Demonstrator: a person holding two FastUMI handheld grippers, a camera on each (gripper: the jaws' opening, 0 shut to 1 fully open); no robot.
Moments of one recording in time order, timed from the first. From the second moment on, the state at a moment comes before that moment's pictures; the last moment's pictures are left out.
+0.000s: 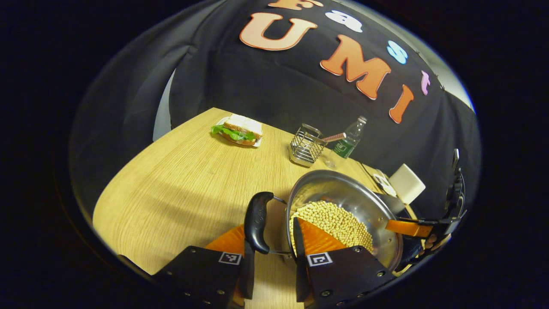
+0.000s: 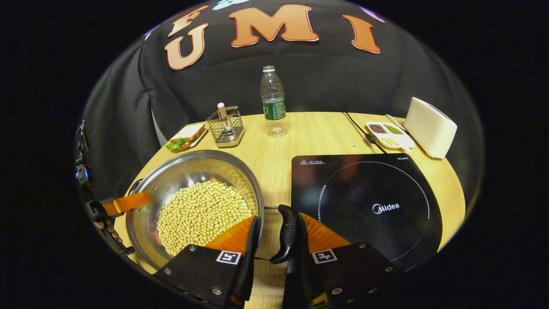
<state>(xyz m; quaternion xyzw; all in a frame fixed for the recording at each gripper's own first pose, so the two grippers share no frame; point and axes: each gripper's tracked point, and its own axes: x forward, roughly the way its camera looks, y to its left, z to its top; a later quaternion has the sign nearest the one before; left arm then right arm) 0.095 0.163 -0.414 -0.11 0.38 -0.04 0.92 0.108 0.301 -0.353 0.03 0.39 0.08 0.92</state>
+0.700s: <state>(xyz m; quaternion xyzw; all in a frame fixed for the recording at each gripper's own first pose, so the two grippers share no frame) 0.082 0.095 -0.339 -0.07 0.34 -0.04 0.94 0.087 0.242 -0.288 0.07 0.36 0.08 0.93</state>
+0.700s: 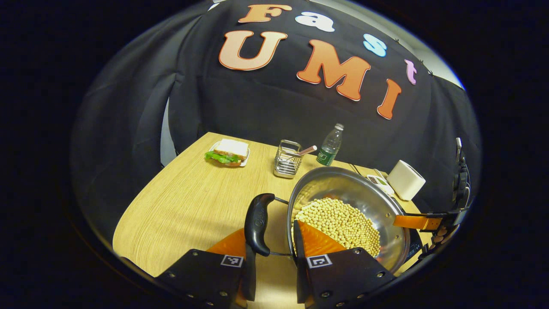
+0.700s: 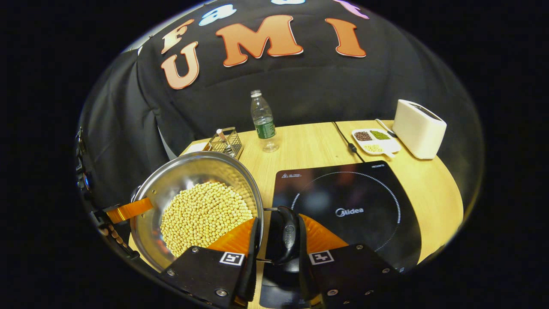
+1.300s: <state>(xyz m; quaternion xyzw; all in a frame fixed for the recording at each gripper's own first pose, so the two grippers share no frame) 0.082 -0.019 -0.335 -0.06 0.36 -0.07 0.93 0.078 0.136 -0.273 0.08 0.35 0.04 0.93</state>
